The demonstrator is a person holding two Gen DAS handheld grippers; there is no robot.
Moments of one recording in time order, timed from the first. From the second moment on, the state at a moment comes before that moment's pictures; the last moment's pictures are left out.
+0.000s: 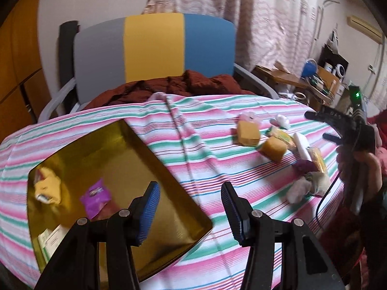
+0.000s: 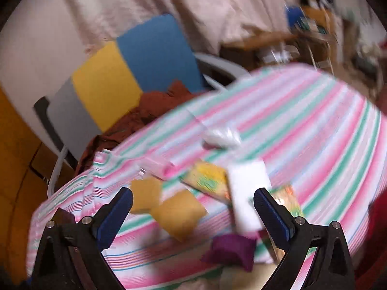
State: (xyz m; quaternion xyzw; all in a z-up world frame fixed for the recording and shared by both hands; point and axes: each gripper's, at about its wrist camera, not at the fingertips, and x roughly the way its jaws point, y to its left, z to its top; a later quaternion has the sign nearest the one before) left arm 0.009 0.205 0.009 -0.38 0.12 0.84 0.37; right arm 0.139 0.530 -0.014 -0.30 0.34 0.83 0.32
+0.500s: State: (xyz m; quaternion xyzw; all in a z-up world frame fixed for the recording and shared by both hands) left arm -0.012 0.342 -0.016 -0.42 0.16 0.78 0.42; right arm 0.152 0.541 -0.013 -0.25 0.40 0.84 0.28
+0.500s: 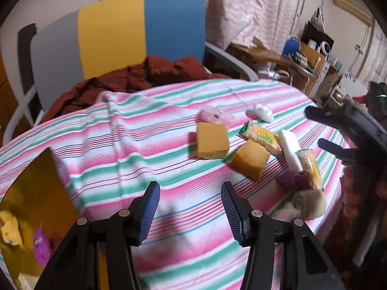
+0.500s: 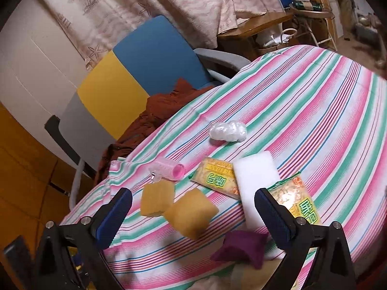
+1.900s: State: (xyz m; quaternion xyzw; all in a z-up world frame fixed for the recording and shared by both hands) left arm -0.032 0.388 -0.084 -0.47 0.16 0.76 0.43; right arm 0.127 0.535 -0.027 -0.31 0.38 0.84 0.24
